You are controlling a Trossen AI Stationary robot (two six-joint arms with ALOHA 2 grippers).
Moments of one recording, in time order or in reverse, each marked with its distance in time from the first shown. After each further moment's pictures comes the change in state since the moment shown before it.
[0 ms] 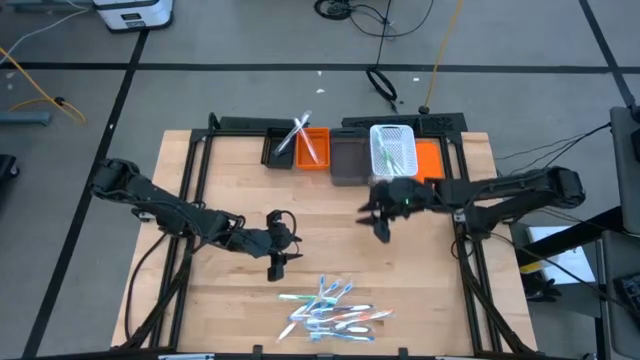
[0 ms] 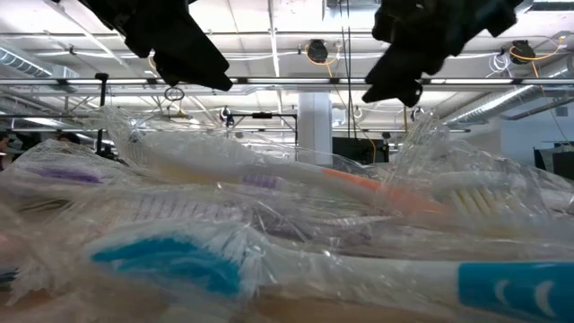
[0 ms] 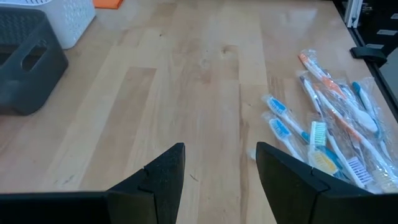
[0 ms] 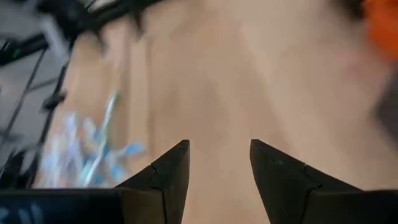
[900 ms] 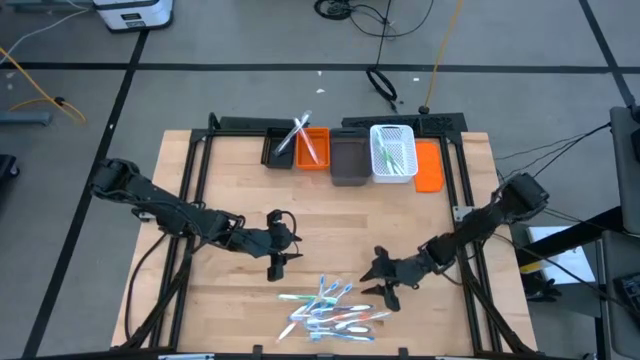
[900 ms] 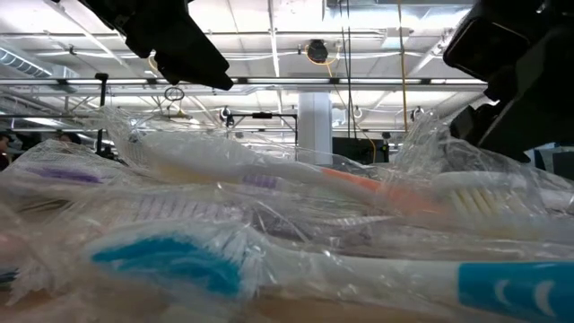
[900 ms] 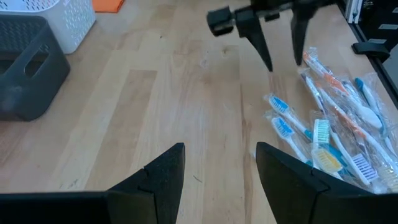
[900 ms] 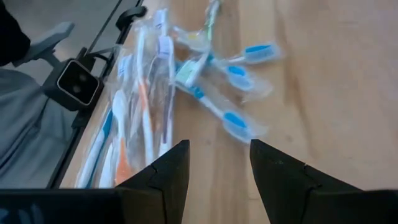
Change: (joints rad) left arm 0.002 0.000 0.000 0.001 -0.003 0.032; right arm 0.568 0.433 -0.238 0.728 0.269 0.212
